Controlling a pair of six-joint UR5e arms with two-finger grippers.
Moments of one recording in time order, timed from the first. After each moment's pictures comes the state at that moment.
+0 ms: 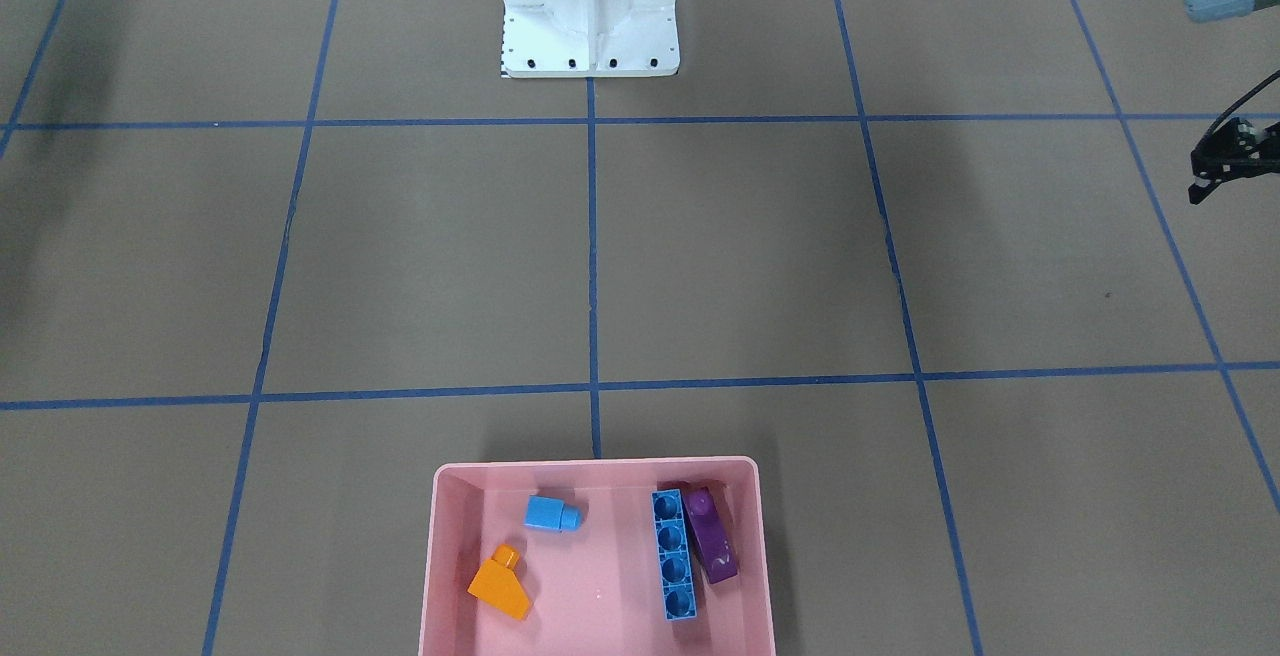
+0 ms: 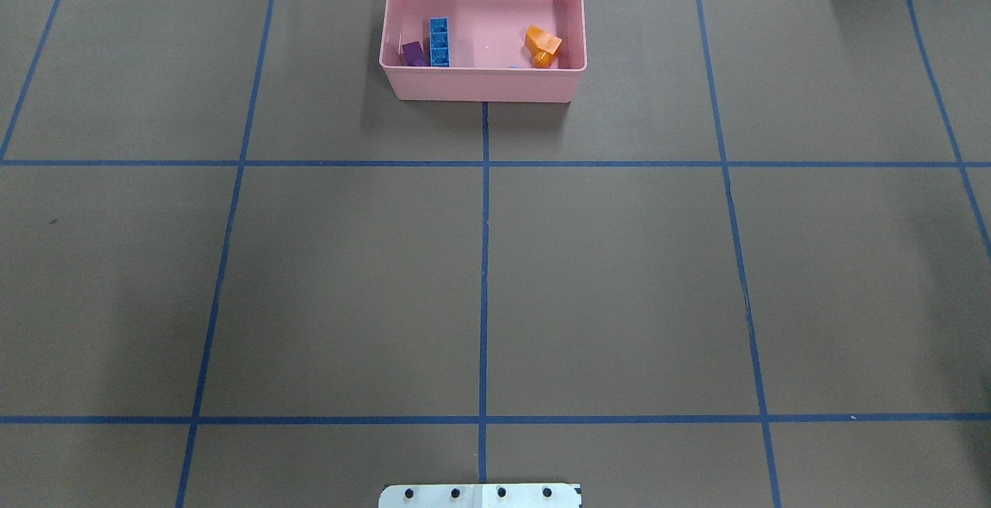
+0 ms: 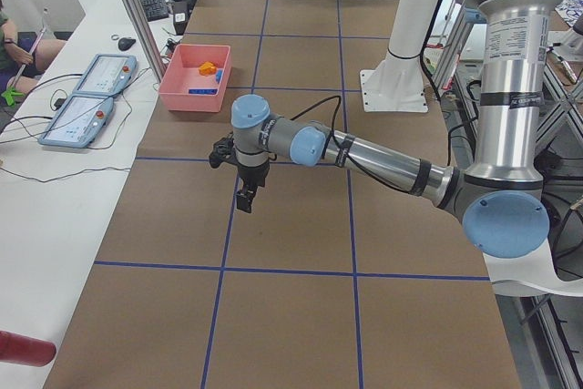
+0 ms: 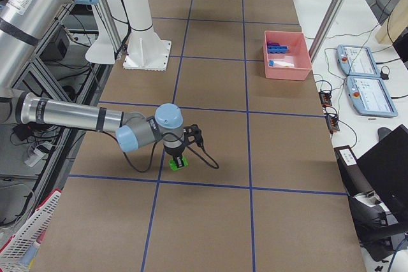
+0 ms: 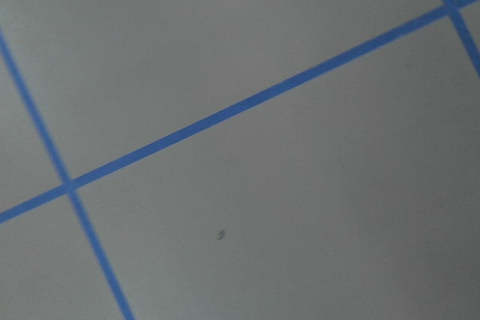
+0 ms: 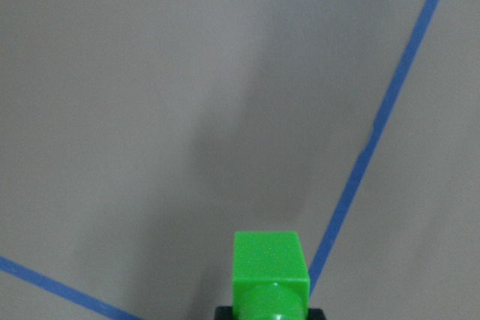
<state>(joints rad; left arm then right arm) -1.35 -1.55 -1.88 -1.58 -2.23 -0.07 1.22 -2.07 1.96 -1.14 2.27 0.09</state>
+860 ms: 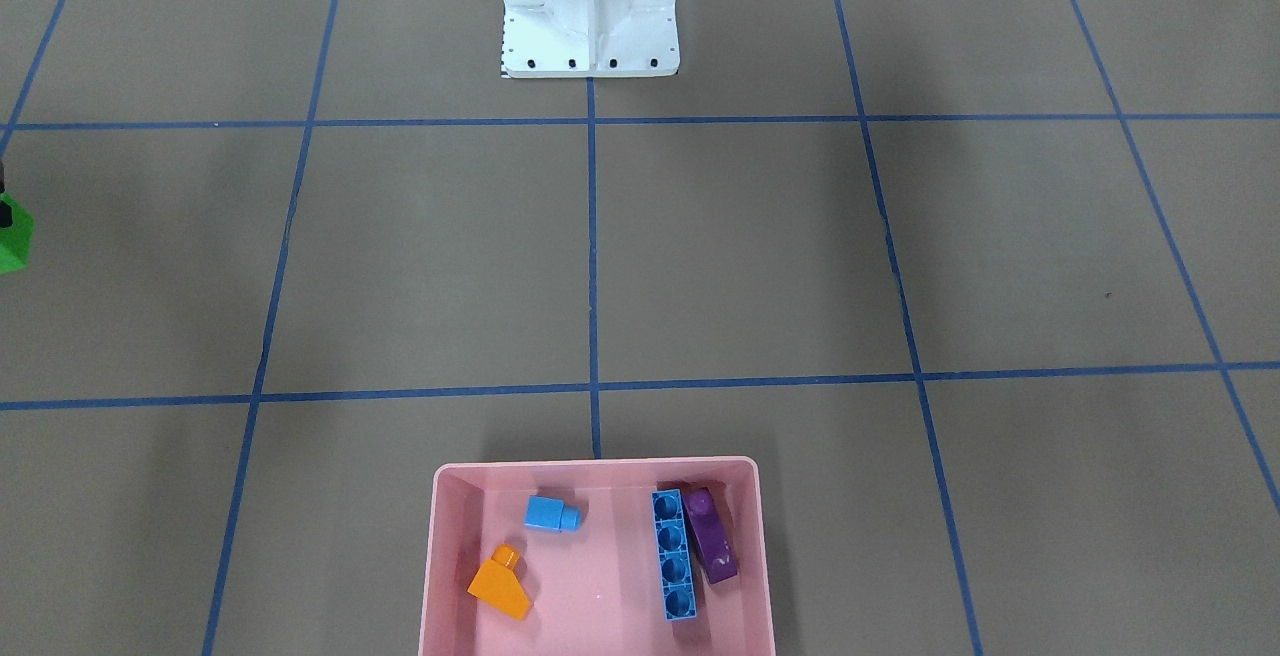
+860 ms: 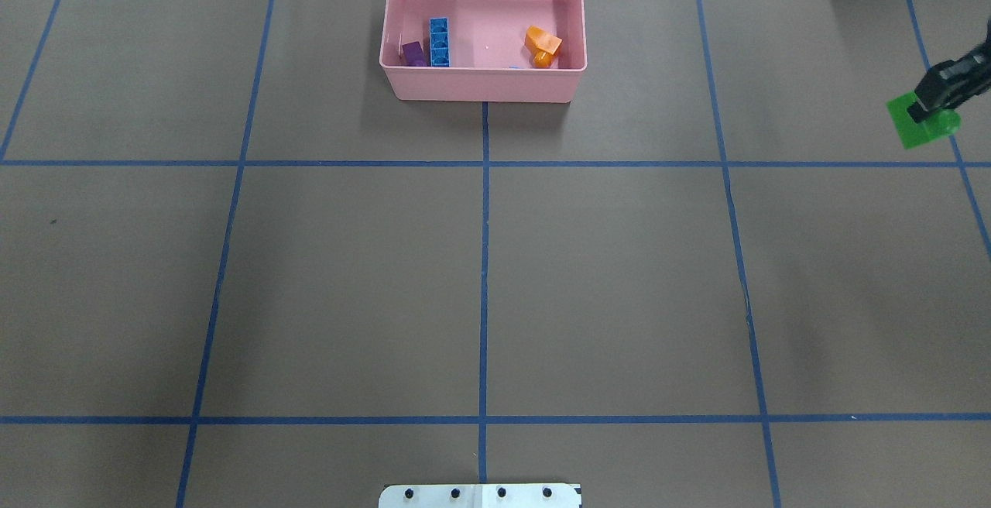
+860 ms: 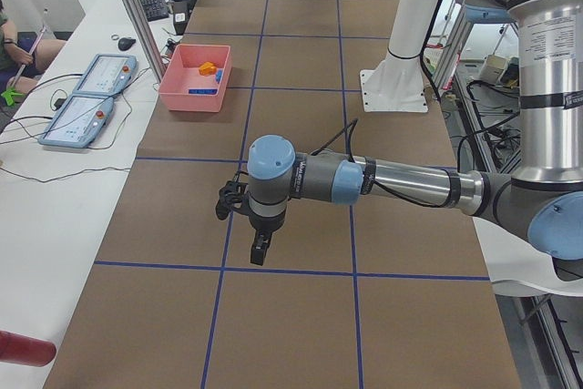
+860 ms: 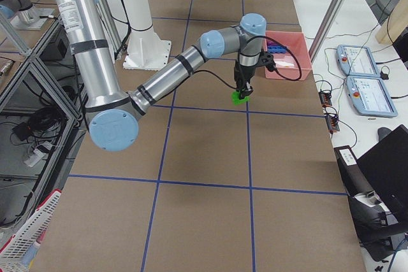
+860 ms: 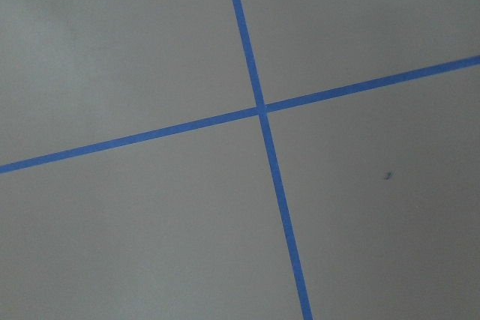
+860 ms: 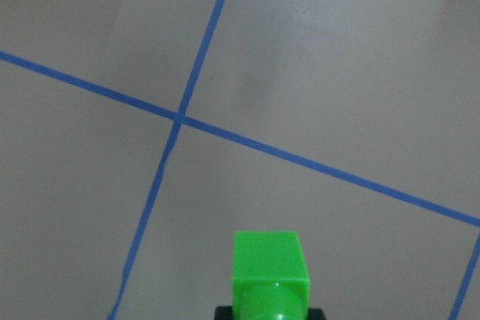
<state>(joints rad) -1.59 -1.42 -1.85 -1.57 -2.27 0.10 1.25 -1.23 1.96 -2.00 2.27 0.12</state>
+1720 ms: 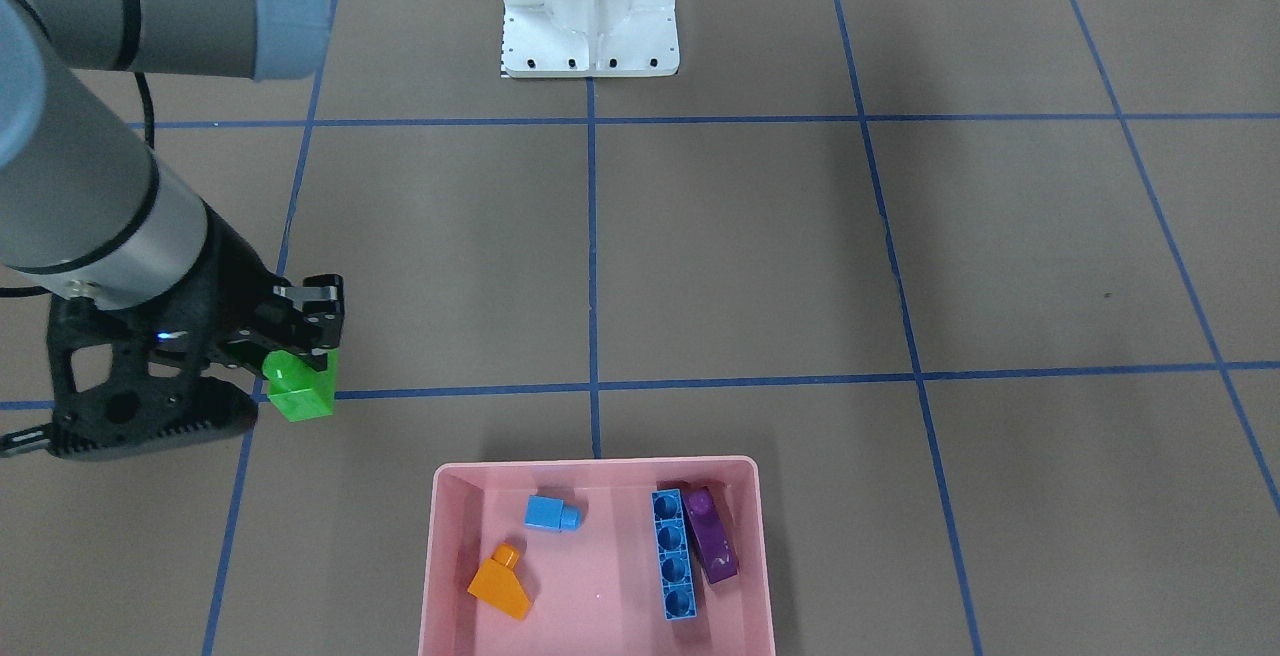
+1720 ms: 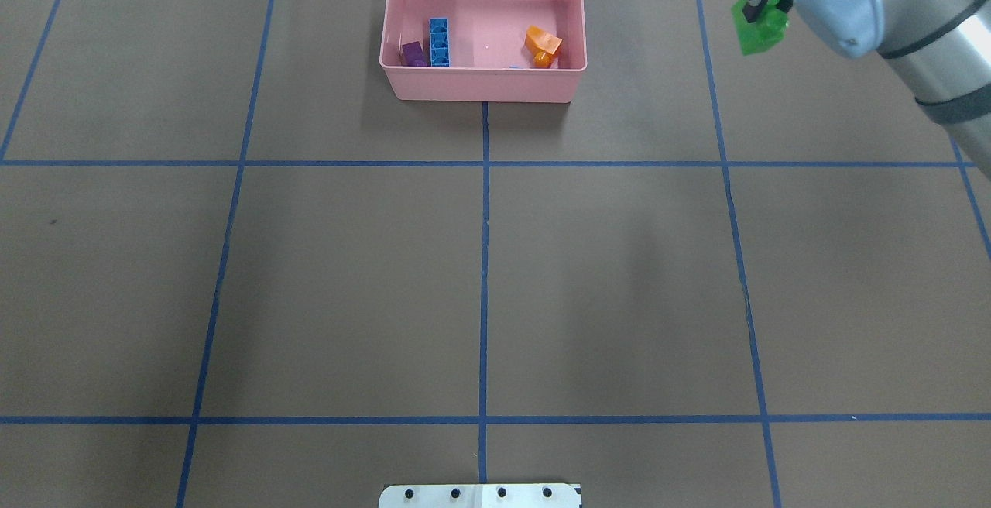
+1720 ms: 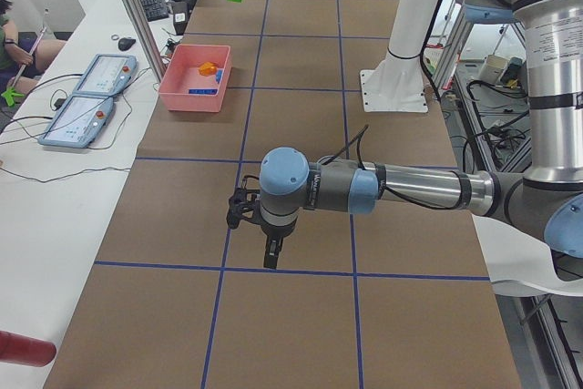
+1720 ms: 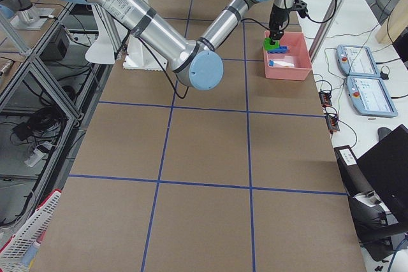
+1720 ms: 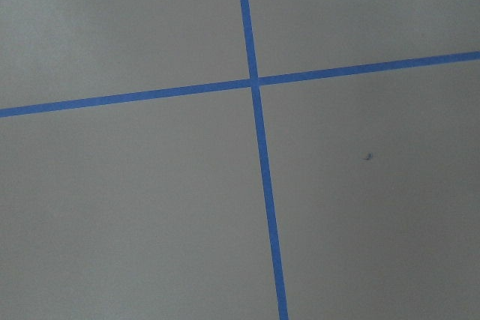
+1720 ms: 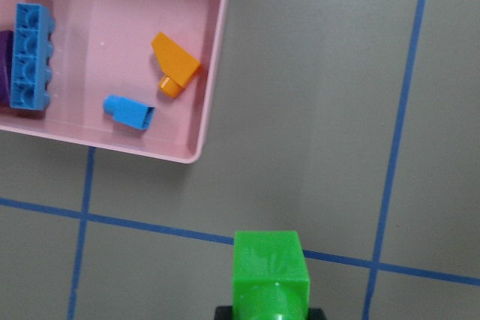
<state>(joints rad) -1.63 -1.38 -1.85 -1.58 -2.36 0.09 1.08 -0.56 1.41 -1.96 2.26 0.53</state>
